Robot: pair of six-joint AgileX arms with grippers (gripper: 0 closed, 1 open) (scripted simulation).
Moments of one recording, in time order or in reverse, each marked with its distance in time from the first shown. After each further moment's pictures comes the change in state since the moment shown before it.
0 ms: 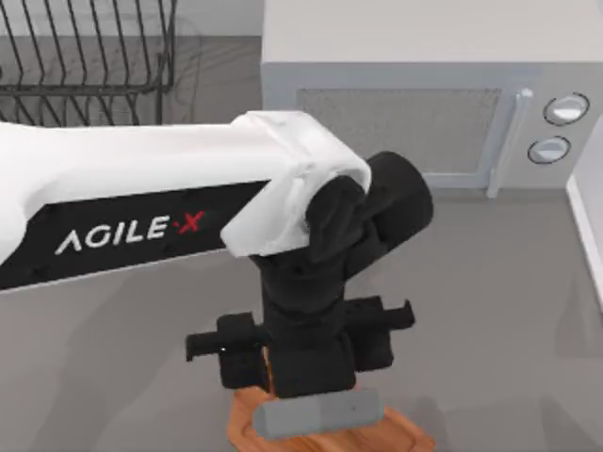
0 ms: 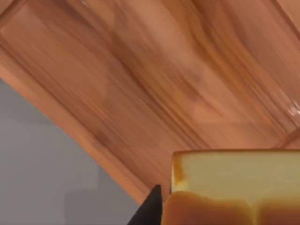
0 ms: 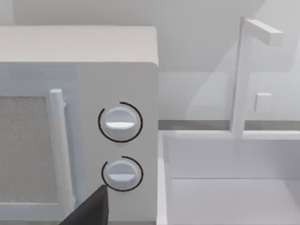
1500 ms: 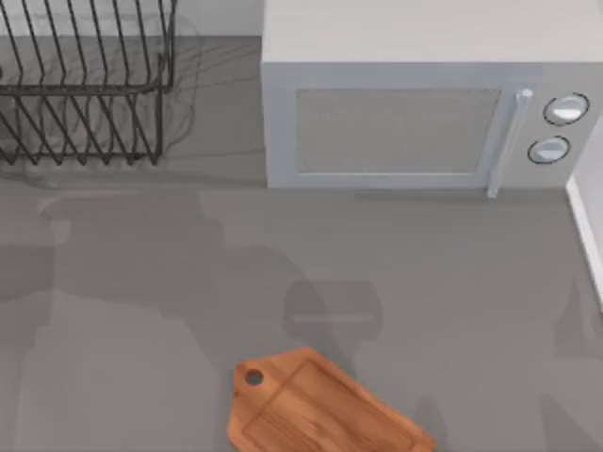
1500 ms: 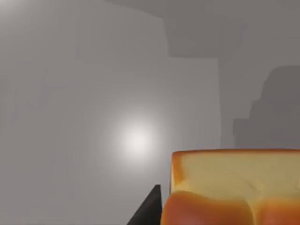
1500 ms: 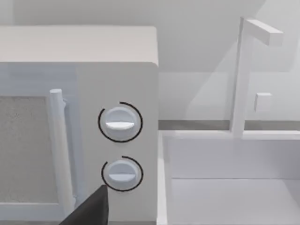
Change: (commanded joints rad) left arm 1.161 0.146 0.314 -0.113 -0.022 -1.904; right arm 0.000 0.000 0.000 0.000 0.000 0.000
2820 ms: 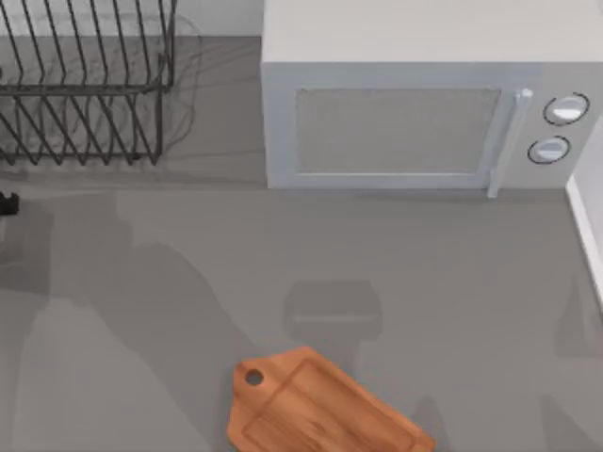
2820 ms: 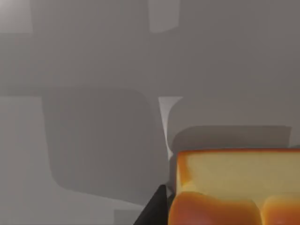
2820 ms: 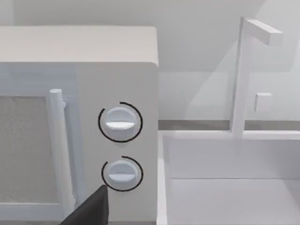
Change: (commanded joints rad) left arm 0.003 0.133 -0.255 0.366 -0.003 0.003; right arm 0.000 0.000 0.000 0.000 0.000 0.000
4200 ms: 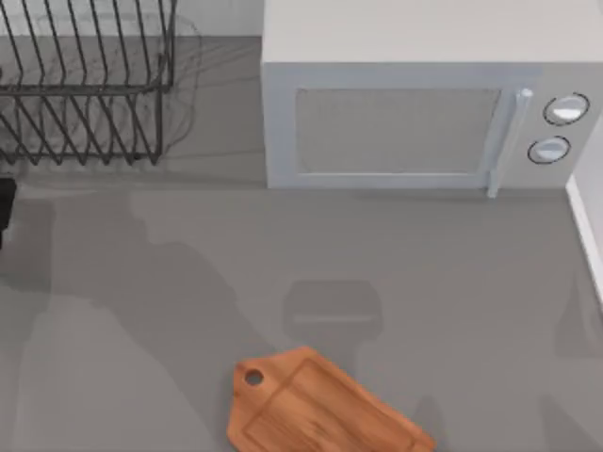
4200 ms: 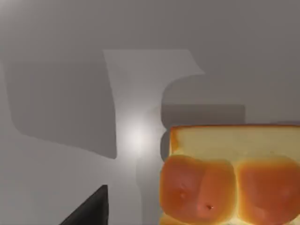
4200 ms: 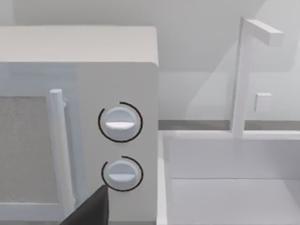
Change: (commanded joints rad) left arm -0.002 -0.039 0.053 -0.085 0.000 -0.002; right arm 0.000 0.000 0.000 0.000 0.000 0.000
